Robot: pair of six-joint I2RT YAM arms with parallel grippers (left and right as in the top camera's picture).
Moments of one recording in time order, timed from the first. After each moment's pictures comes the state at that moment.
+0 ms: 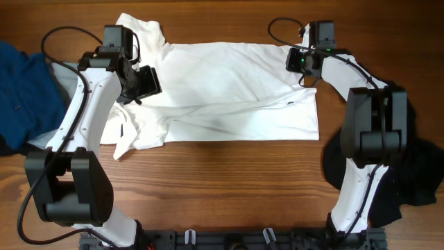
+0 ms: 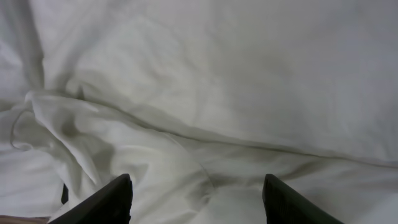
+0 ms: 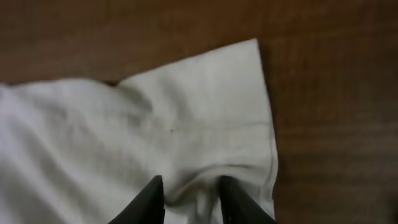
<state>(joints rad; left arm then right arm) -0.04 1.77 1.41 -0.94 0.08 -0.33 0.05 2.22 1.51 -0.29 -0.11 0.24</state>
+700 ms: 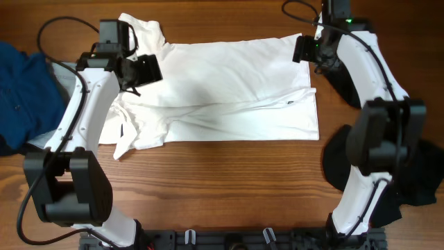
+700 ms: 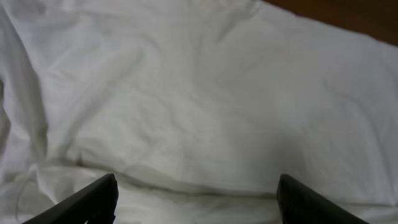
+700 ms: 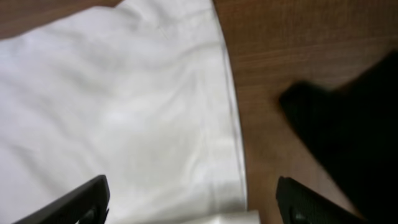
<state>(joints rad) -0.02 1.77 1.41 -0.75 0.08 -0.30 0.04 2.11 1.81 -0.95 -0.07 0.21</state>
